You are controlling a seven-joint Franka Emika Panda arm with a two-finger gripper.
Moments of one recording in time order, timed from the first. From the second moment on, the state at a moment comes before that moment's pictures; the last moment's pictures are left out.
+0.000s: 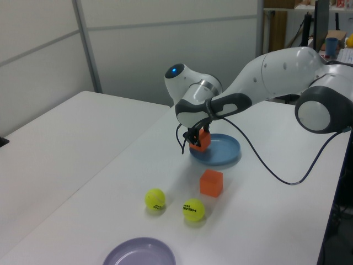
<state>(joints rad) -0.11 0.64 -0.05 -1.36 -0.40 2.01 0.15</state>
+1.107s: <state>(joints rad) 0.00 0.48 -0.02 -1.34 -0.31 1.59 0.02</state>
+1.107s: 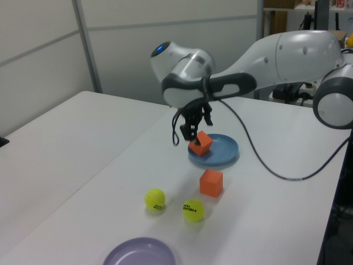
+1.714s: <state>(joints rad) 0.12 0.52 -0.02 -1.47 -0.33 1.48 0.02</state>
